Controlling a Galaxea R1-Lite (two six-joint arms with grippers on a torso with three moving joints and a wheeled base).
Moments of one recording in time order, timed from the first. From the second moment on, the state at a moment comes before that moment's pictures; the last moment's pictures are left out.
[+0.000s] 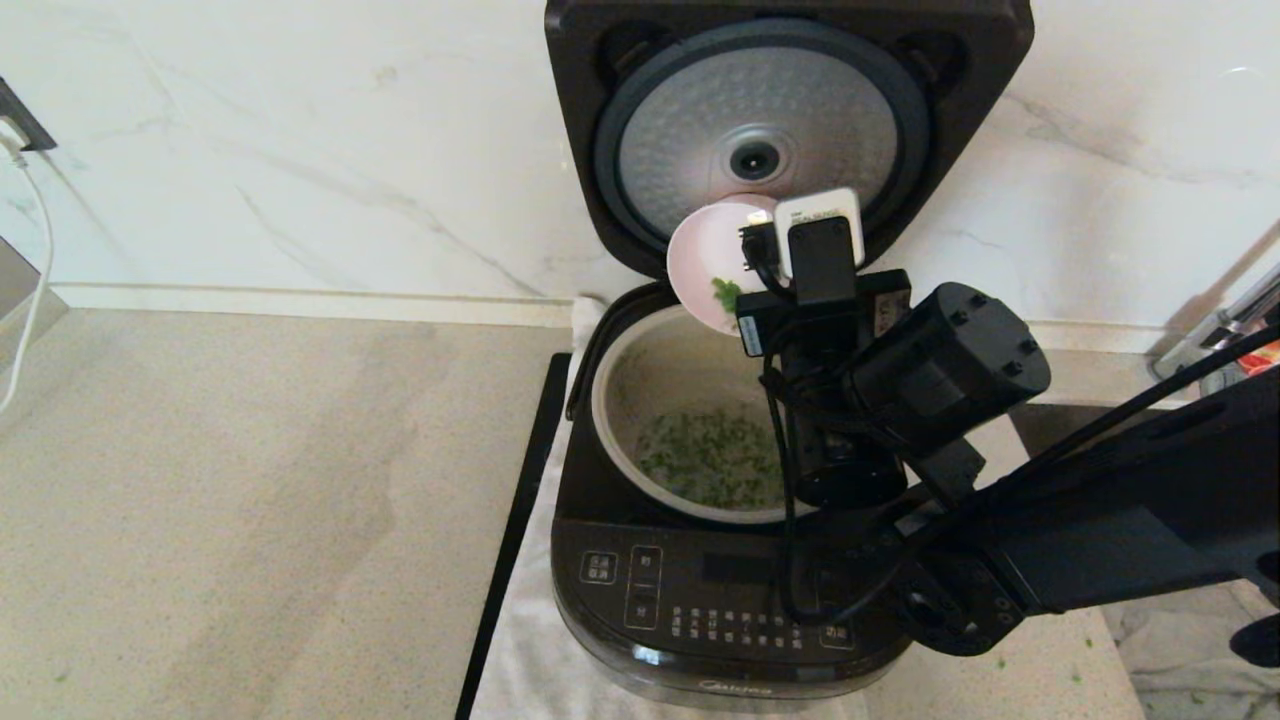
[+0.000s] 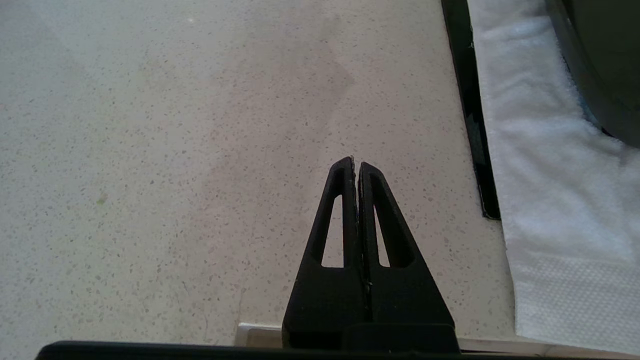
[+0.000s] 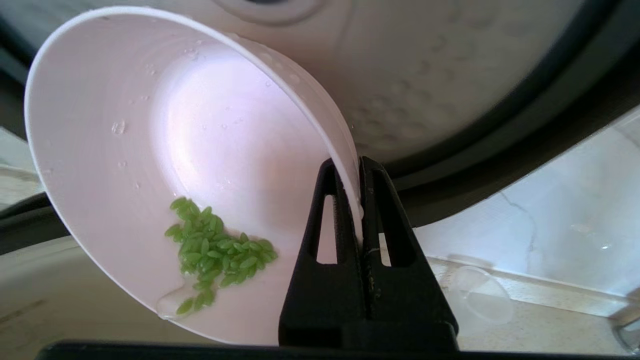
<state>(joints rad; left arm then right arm) 0.00 0.00 -0.02 0.05 -0.02 0.08 0.77 2.06 -1.14 -1.52 -0.79 -0.65</state>
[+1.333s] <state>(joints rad) 0.00 0.00 -0.02 0.05 -0.02 0.08 0.70 1.65 -1.43 0.08 -0.55 0.39</state>
